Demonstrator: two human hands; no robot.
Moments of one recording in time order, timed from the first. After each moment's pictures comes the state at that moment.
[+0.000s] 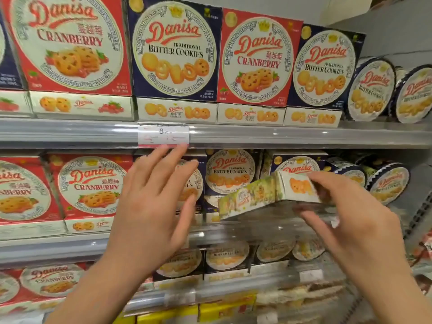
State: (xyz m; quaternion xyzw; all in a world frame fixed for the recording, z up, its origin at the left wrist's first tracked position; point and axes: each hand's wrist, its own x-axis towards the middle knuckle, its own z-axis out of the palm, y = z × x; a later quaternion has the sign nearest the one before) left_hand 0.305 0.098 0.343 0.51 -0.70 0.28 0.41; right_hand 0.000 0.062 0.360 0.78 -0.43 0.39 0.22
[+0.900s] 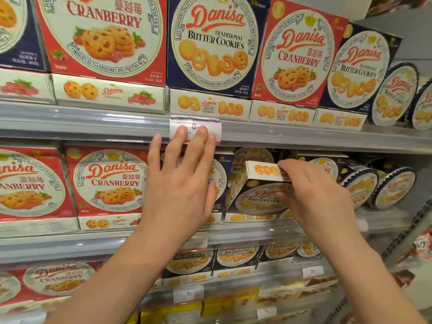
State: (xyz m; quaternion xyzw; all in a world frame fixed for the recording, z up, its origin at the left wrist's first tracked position) left_hand 0.333 0.061 0.351 0.62 -0.65 0.36 0.25; right_hand 0.084 0.013 0.360 0.79 -0.47 0.29 0.28
